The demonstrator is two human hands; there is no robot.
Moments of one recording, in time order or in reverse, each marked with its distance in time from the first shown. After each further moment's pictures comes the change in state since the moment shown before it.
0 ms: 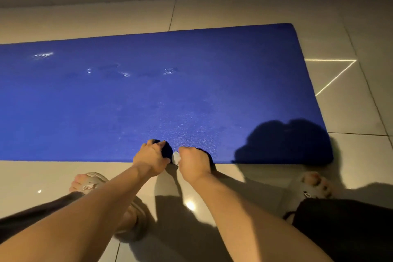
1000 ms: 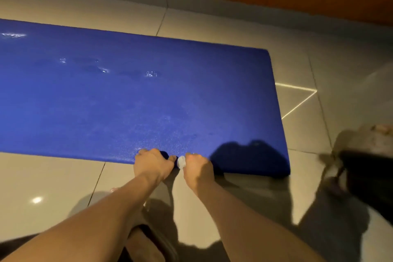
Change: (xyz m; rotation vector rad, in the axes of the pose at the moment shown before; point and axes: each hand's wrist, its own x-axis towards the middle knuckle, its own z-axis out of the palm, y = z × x) left_hand -0.023 0.106 0.026 -0.185 0.111 -0.254; right_hand -0.032 0.074 -0.040 -0.162 -0.096 0.084
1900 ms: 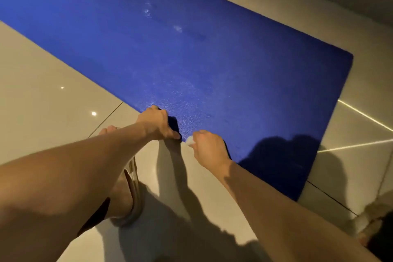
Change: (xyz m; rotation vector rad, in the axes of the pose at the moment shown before) left_hand -0.002 0.008 -0.005 0.048 -0.132 -0.110; right_hand 0.038 0.083 0.005 -0.132 0.019 -0.600
